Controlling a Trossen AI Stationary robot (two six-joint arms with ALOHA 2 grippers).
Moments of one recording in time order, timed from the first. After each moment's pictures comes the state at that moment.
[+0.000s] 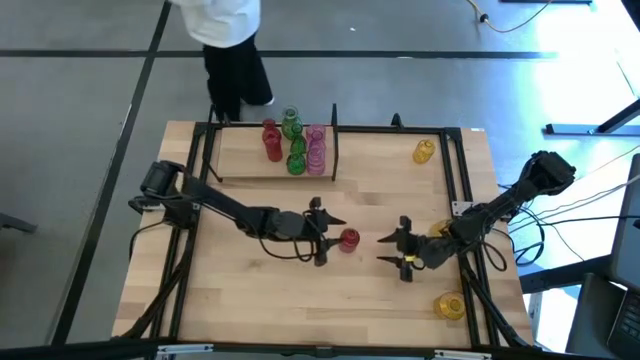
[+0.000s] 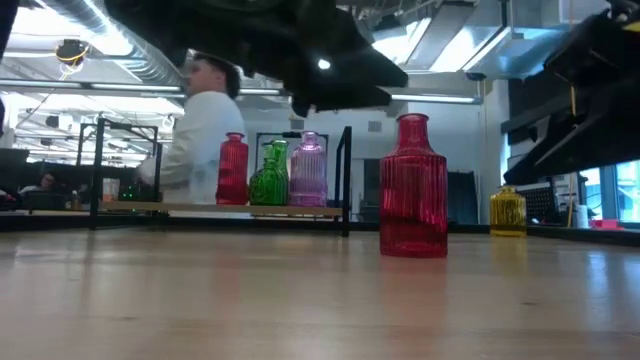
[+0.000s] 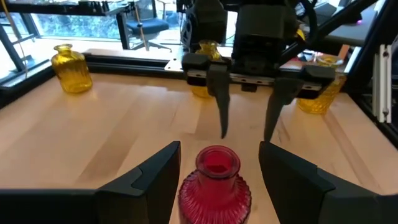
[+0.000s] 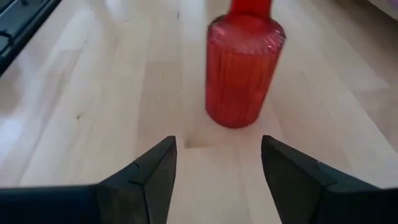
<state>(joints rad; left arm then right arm) -0.21 1.81 0.94 0.62 -0.34 -0.13 0.62 1.22 0.29 0.31 0.53 0.42</state>
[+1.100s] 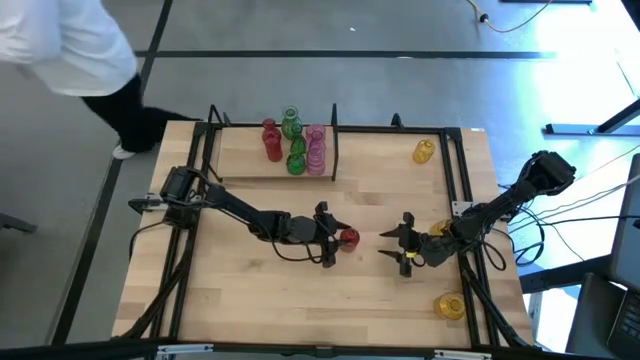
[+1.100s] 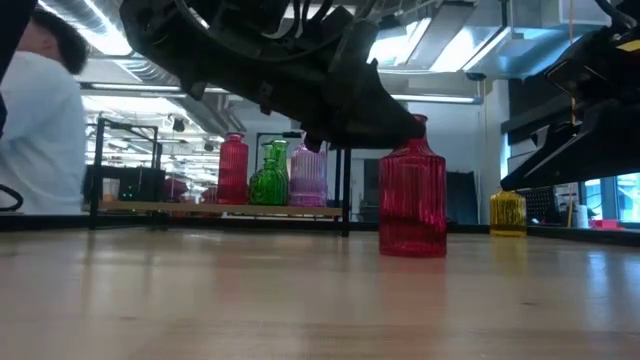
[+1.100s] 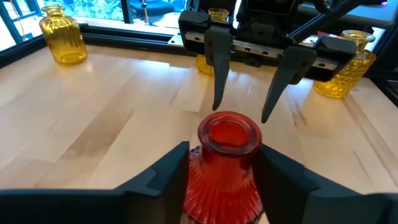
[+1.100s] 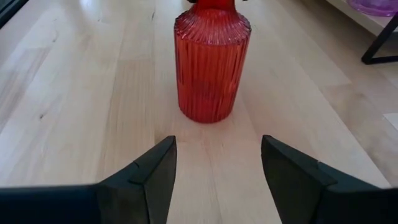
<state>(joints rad) -0.19 1.95 0.98 0.65 -0.34 -0.18 0.62 1.22 0.25 0.34 0.61 0.41</state>
